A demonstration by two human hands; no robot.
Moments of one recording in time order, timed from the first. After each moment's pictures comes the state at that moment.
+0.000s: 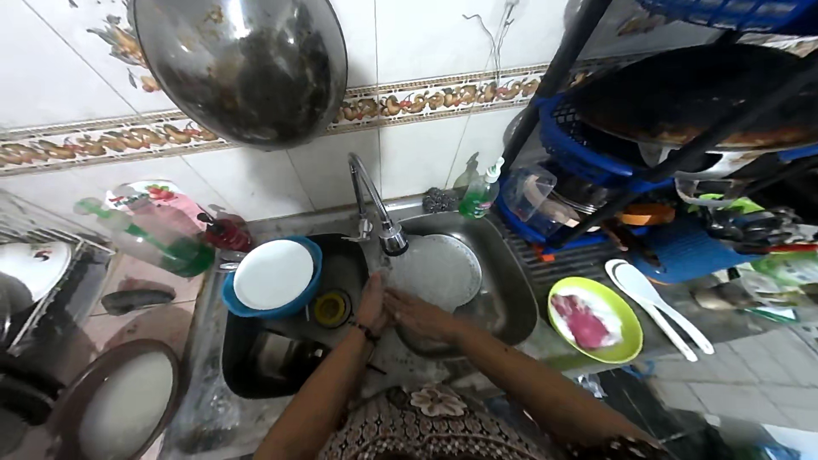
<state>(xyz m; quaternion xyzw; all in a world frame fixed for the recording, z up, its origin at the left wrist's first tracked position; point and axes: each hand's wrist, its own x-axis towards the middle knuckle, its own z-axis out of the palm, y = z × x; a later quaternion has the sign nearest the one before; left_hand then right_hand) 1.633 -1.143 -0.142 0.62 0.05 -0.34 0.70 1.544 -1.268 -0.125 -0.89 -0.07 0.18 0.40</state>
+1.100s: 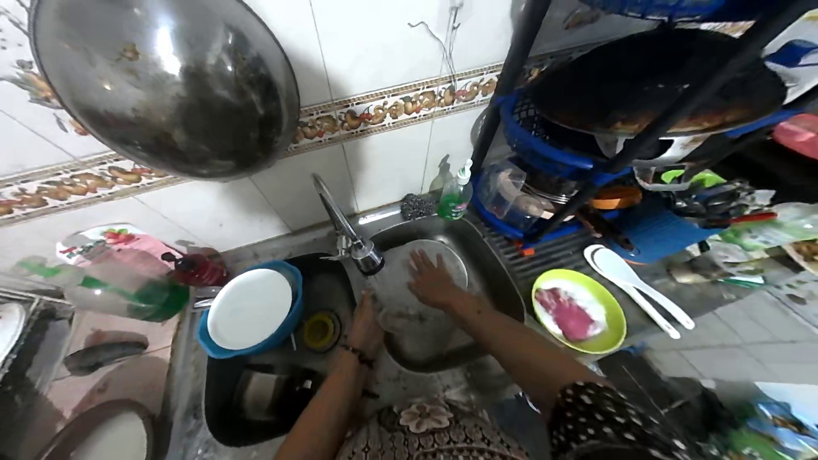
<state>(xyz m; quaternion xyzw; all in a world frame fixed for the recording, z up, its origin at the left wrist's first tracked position) 1.624 -1.157 -0.141 0.59 0.06 -0.37 0.72 1.581 -1.347 -0.151 -0.95 0.11 0.16 0.23</state>
